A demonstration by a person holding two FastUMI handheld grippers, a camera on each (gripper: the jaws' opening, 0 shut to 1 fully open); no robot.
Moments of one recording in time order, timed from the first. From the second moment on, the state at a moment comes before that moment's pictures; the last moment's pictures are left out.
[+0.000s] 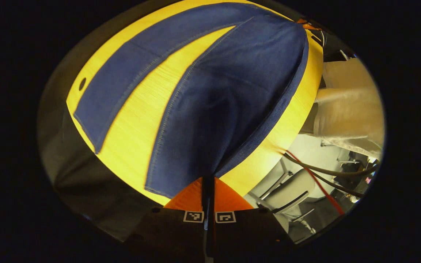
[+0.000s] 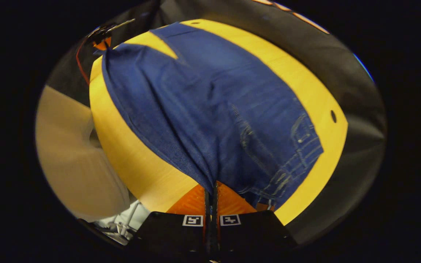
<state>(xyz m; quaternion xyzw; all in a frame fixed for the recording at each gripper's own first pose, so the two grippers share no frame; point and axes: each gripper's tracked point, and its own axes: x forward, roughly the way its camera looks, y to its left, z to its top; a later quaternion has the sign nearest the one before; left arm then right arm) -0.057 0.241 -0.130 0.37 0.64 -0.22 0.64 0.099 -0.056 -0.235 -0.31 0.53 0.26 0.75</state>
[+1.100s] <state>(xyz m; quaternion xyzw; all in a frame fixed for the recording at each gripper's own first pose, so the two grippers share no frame) 0.312 0.282 -0.130 0.48 0.60 -0.14 0.63 0.356 -0.041 -0.270 -0.13 0.50 0.13 0.84</state>
